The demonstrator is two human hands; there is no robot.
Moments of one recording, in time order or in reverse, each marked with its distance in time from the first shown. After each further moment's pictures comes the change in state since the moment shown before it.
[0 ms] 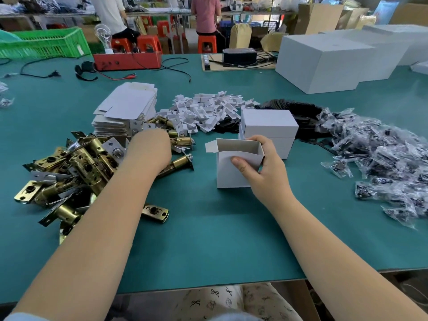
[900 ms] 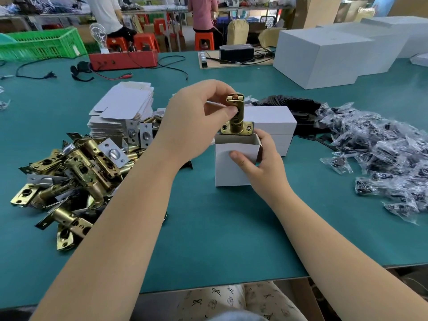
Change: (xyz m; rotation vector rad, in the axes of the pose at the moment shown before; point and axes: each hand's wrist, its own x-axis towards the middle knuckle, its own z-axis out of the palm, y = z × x) left_hand -0.054 0.062 -0.069 -1.115 0.298 0.477; right_hand 0.008 0.003 0.001 0.060 0.025 0.016
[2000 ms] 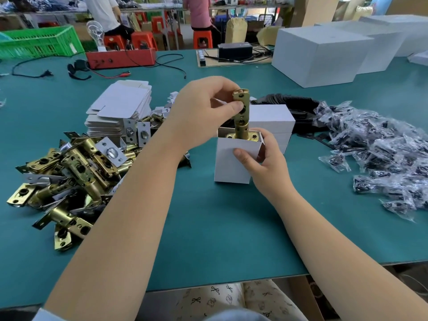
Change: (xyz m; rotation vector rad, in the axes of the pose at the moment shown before) left_hand 0.019 -0.007 0.005 0.058 -0.091 0.038; right_hand -0.001 0.000 -0.007 0.044 -0.031 0.019
